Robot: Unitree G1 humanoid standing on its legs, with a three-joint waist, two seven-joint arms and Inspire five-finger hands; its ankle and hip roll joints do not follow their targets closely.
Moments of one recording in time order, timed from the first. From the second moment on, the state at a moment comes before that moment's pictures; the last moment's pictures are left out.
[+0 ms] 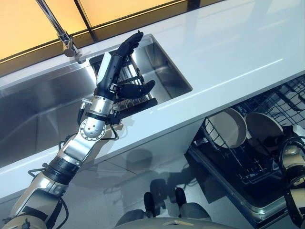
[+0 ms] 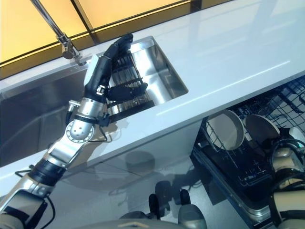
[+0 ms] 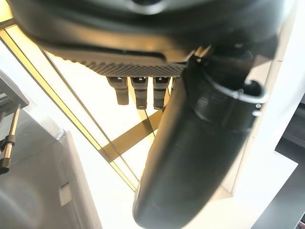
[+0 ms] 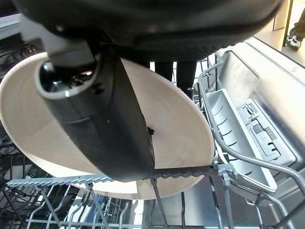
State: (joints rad) left arm -0.43 0.65 -0.36 -0.07 -0.13 -0.29 0.32; right arm -0.48 -0.83 0.11 1.07 -0.07 0.19 -0.18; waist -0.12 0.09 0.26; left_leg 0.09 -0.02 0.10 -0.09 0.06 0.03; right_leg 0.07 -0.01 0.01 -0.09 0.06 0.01
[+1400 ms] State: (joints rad) left arm -0.43 0.65 -0.36 -0.07 -0.12 -0.33 0.32; right arm -0.19 -0.86 -0.08 0.72 -0.15 0.24 -0.26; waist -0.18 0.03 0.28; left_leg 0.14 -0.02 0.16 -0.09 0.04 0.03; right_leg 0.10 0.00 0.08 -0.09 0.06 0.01
